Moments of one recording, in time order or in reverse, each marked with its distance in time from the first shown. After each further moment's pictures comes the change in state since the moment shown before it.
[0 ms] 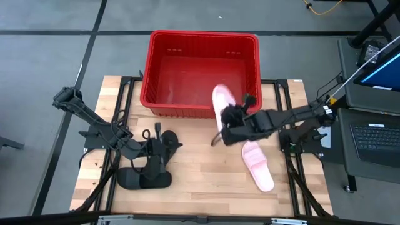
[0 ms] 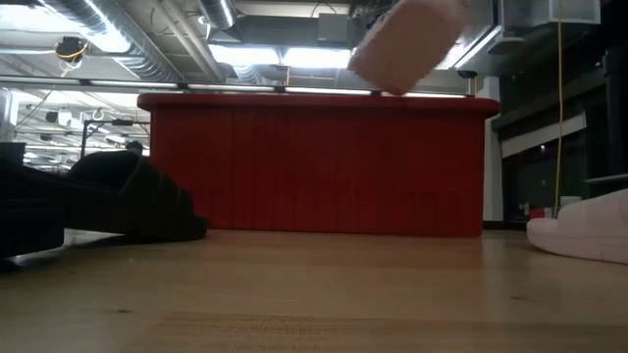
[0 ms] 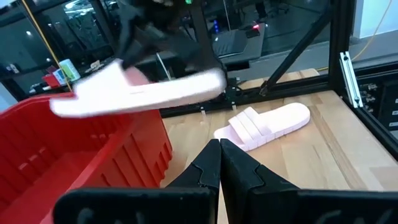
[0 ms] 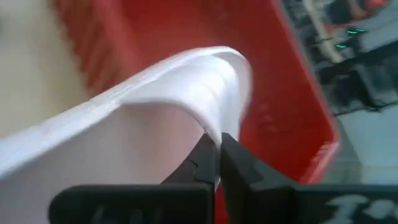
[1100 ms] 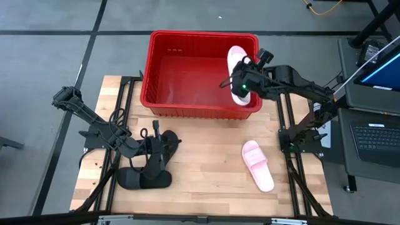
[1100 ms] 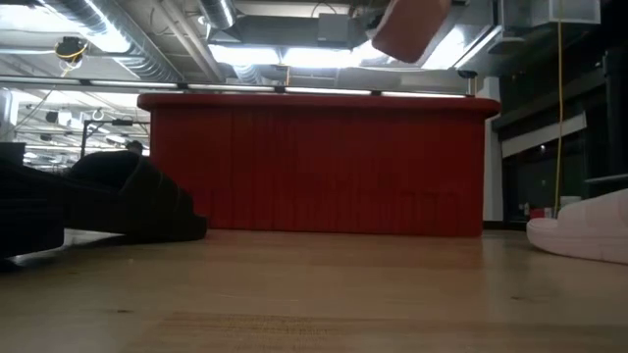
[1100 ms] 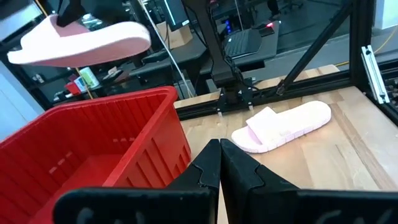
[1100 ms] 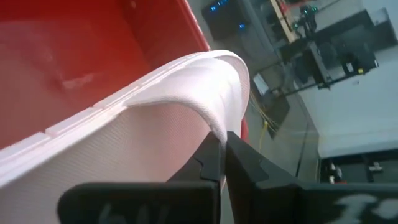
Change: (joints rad) left arm 0.000 -0.017 0.000 -0.001 -0.052 0.079; right arm -0.373 -0.002 0.387 -0.104 -0.020 -0.426
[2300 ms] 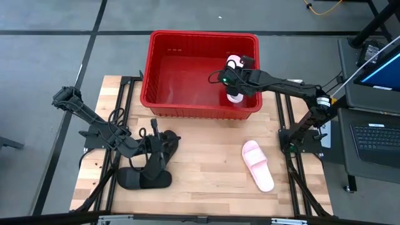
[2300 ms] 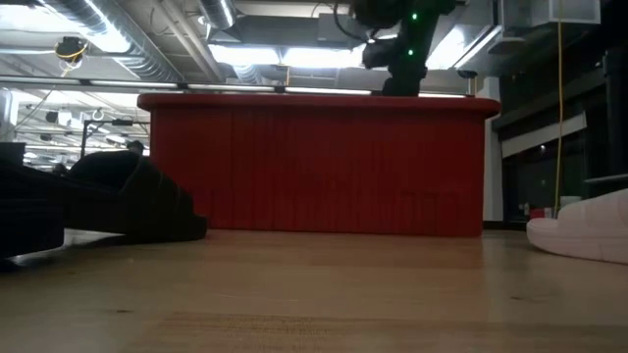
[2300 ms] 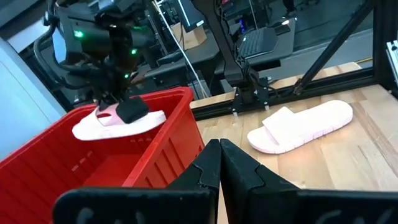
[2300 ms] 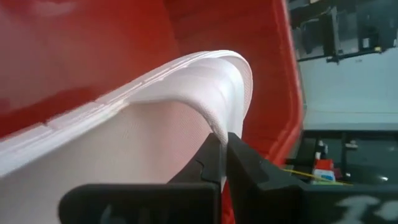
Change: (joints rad) left arm 0.001 -0.003 0.000 0.013 -0.066 0.034; right arm -0.273 0.008 -0.595 0.574 -0.108 -0.284
